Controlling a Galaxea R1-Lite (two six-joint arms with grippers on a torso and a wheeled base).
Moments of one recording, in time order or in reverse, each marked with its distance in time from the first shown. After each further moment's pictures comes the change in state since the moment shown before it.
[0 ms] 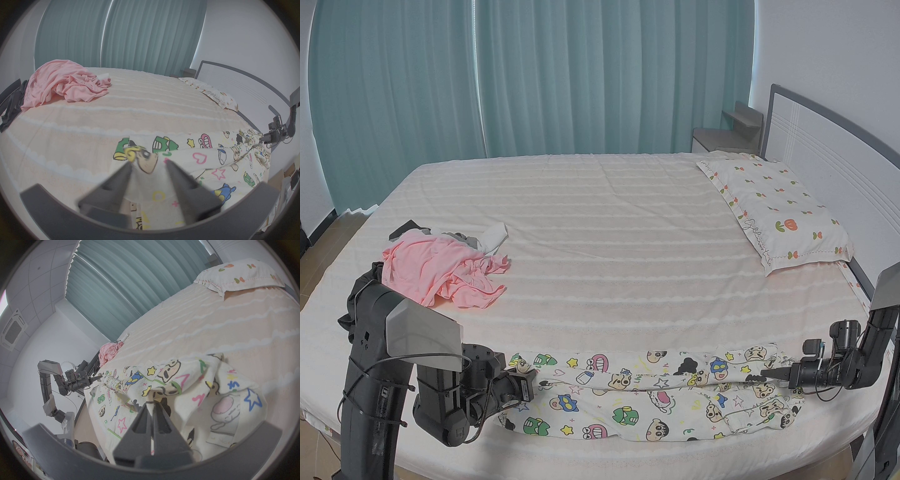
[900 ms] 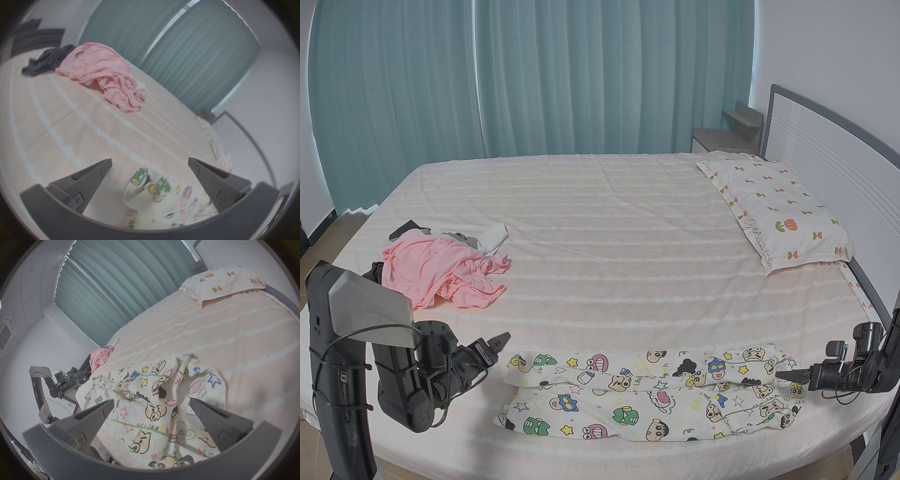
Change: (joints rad) left arm 0.164 -0.229 0.098 0.001 -0.026 -0.539; right arm -0.114 -0.171 0.153 0.002 -0.055 0.015
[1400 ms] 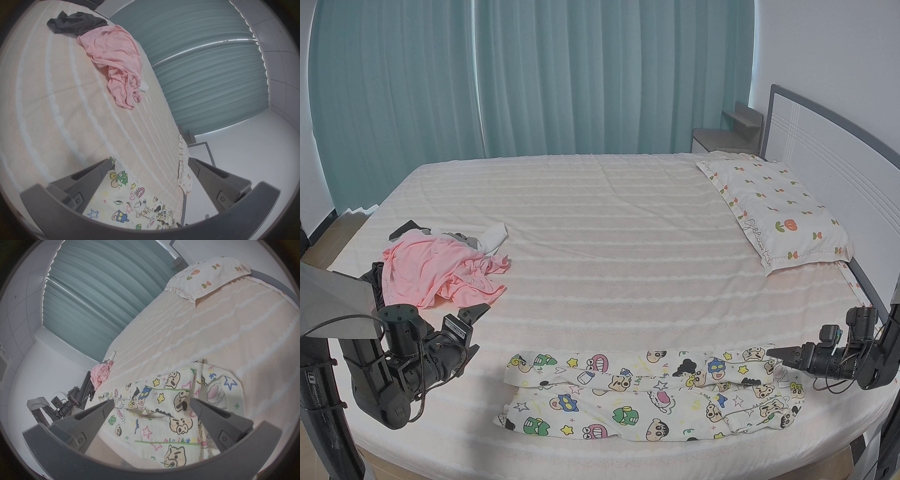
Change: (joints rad) left arm 0.036 -0.163 0.082 0.000 -0.156 -0.400; right arm 0.160 -0.056 -0.021 -0.088 -0.147 0.355
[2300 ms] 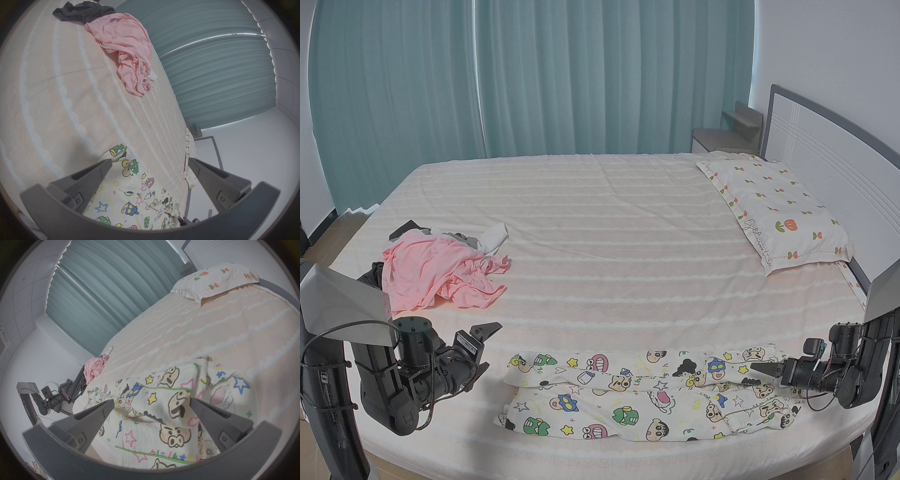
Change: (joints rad) left arm -0.034 0.076 0.011 0.000 -0.016 -0.004; right arm 0.071 0.206 0.064 -0.304 -0.072 -0.021
